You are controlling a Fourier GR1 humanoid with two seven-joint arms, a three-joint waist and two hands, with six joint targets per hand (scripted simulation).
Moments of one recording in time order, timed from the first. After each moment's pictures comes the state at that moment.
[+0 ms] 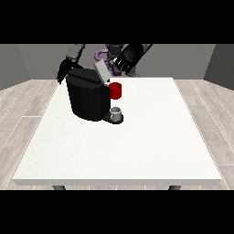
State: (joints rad) left arm -1.17 0.42 0.11 -0.72 -0.70 -0.44 -0.03; right arm -0.39 -0.05 -0.01 -1.28 0.17 -0.17 0.02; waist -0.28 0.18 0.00
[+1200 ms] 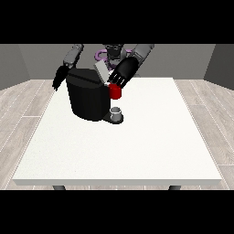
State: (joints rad) left arm -1.26 0.45 0.12 -0.65 -0.73 -0.44 -0.08; right arm -0.45 -0.08 -0.06 -1.28 0.16 -0.18 -0.01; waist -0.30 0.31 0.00
